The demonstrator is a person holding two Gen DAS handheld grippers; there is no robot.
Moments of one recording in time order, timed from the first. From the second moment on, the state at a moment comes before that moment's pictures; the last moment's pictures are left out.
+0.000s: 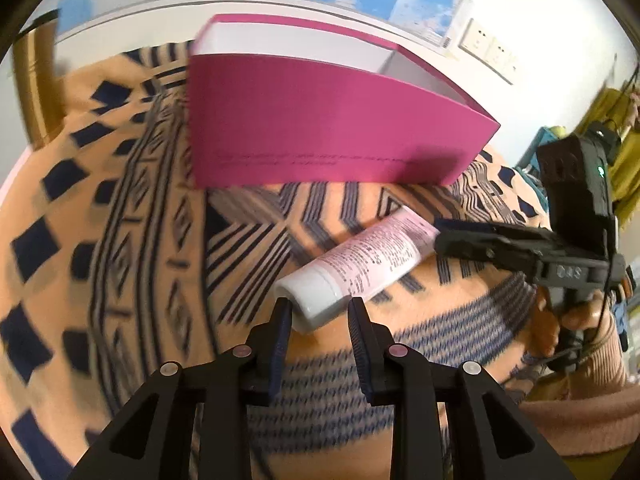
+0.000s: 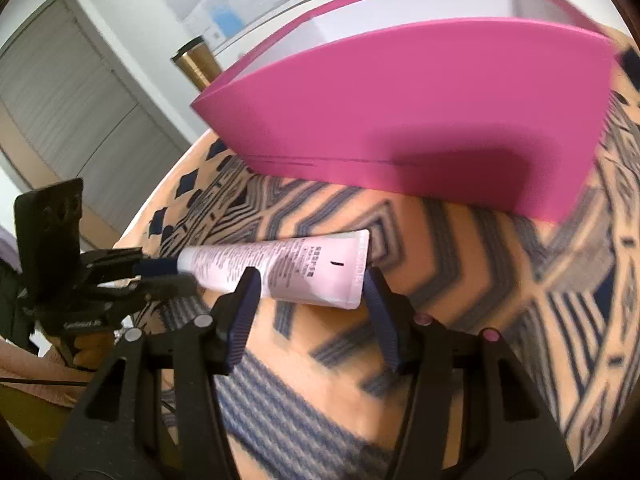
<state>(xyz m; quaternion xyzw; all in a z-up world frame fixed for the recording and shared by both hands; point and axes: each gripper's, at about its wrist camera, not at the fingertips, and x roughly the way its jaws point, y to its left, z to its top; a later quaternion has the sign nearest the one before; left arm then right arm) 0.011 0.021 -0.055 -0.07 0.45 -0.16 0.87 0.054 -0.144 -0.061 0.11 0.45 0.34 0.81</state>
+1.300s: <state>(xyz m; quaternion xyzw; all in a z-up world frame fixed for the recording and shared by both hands) 0.025 -0.011 -0.013 -0.03 0.41 -0.19 0.89 0.038 -0.188 -0.037 0.15 0.42 0.28 0.85</state>
